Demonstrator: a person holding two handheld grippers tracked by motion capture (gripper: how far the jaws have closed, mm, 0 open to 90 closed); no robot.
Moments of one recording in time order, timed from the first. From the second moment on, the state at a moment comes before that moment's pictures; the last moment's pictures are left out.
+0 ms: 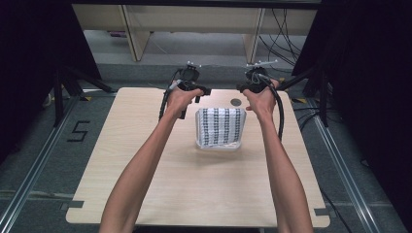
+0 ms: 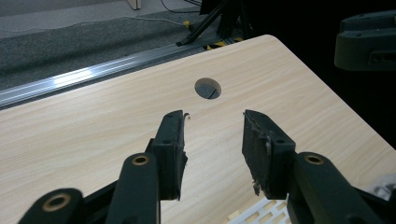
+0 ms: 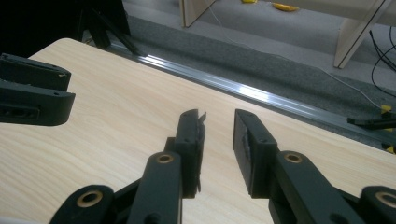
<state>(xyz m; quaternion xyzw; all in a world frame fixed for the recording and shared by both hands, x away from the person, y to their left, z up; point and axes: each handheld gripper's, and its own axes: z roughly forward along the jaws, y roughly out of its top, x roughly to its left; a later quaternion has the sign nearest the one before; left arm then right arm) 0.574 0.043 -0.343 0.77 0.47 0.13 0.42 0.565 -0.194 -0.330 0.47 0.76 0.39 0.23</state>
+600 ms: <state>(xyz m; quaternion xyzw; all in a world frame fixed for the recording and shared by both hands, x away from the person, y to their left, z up) 0.557 0.056 -0.333 0.77 0.45 0.13 0.43 0.550 -0.203 -0.316 0.46 0.76 0.41 0.22</state>
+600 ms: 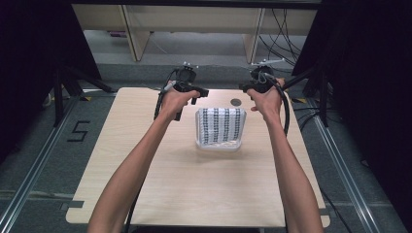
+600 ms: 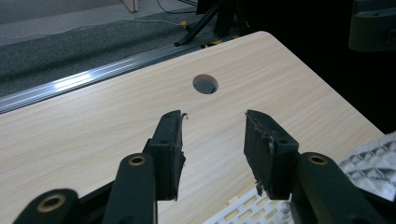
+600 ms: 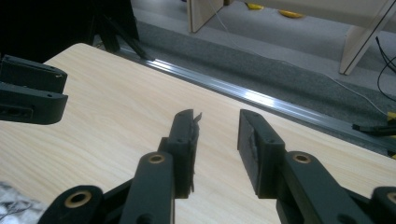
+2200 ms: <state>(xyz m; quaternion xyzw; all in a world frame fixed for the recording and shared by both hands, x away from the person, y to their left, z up) 0.452 0.095 -0.347 0.78 0.38 0.14 0.48 0.454 -0.214 -0.328 0.37 0.78 0.46 0.20</state>
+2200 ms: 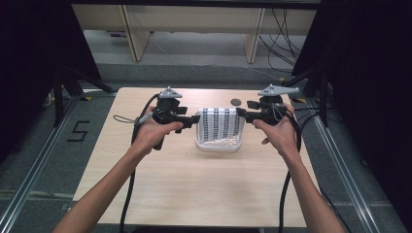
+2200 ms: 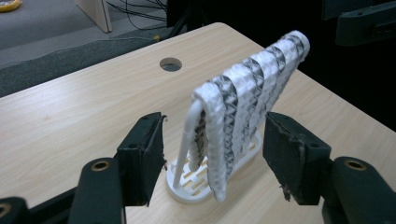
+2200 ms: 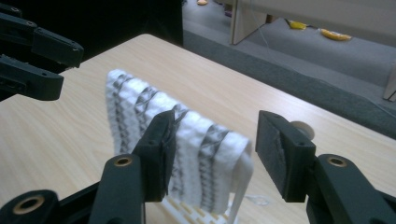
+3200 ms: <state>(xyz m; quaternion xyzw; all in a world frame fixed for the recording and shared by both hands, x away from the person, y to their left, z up) 0.410 0.111 -0.386 0.77 0.37 0.13 0.50 0.413 -0.218 -0.360 0.36 0.78 0.48 0.20</state>
